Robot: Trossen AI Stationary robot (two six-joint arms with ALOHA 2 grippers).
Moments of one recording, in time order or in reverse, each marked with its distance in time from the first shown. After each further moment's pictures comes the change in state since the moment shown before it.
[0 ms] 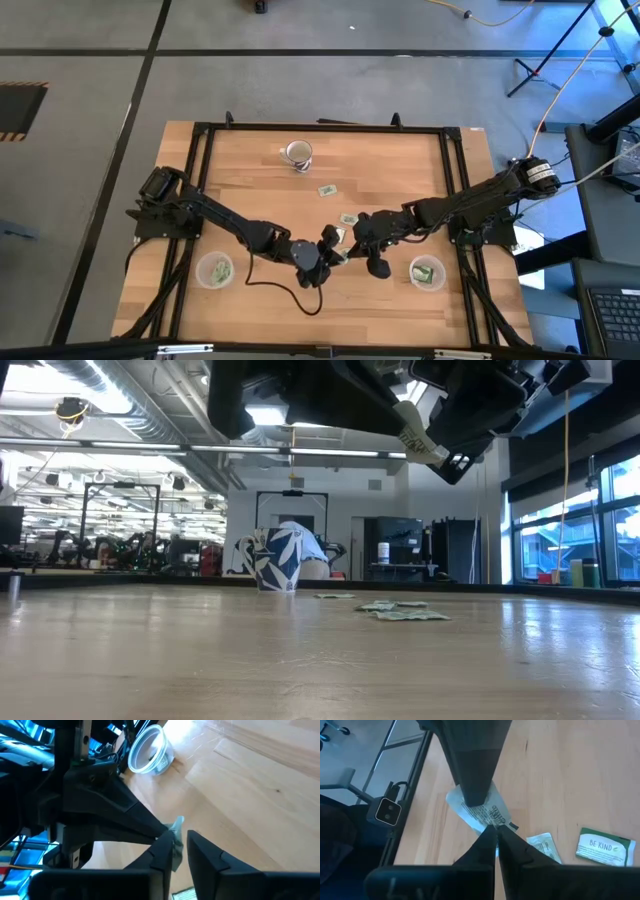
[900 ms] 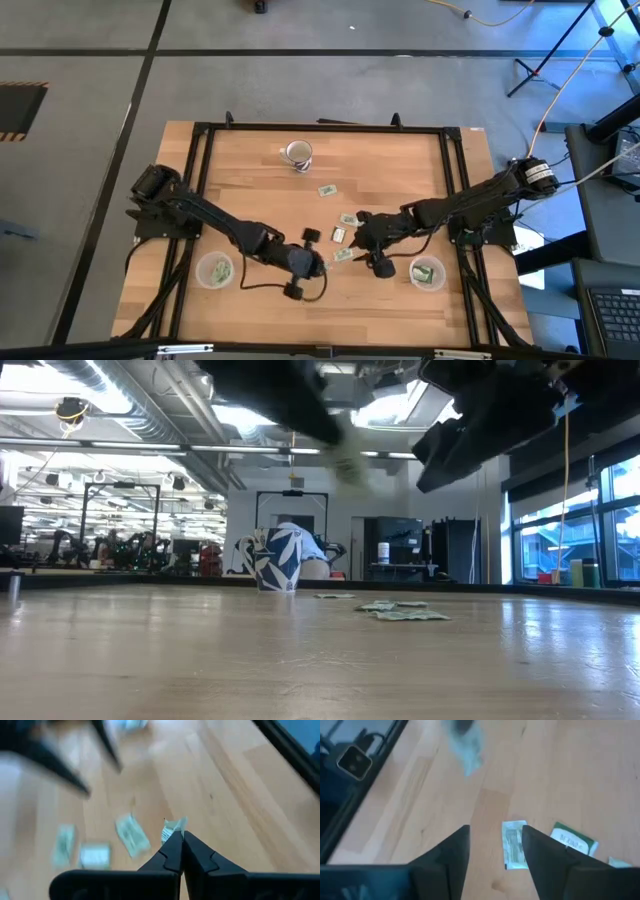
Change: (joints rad) left arm -0.037 -0.051 0.000 -0.234 0.107 -0.639; right arm 0.004 0.009 0.000 -0.095 0.052 -0.275
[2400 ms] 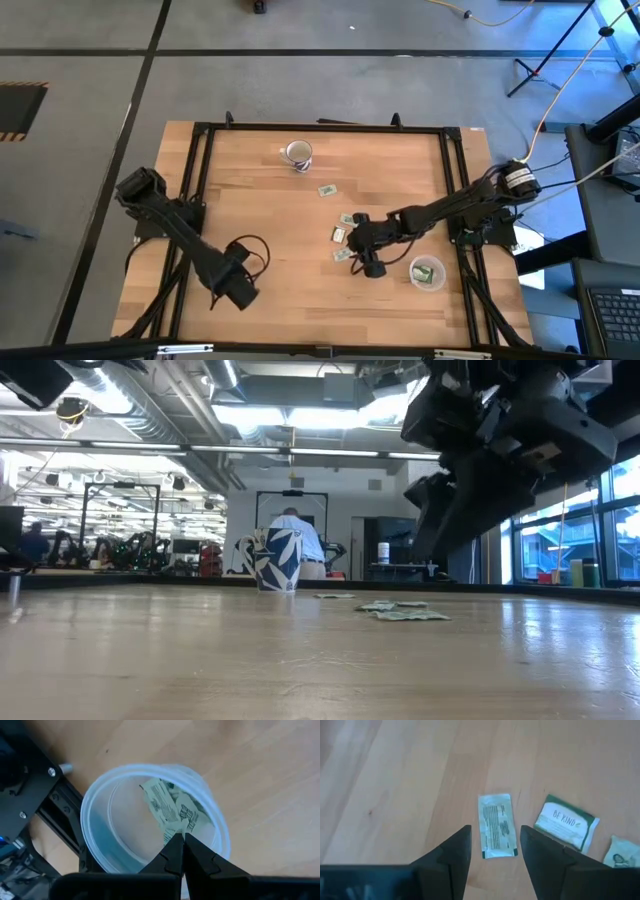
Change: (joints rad) left arm -0.323 -0.081 0.000 -1.098 0.317 -1.679; right arm -0.010 0.166 0.000 0.032 0.087 -0.017
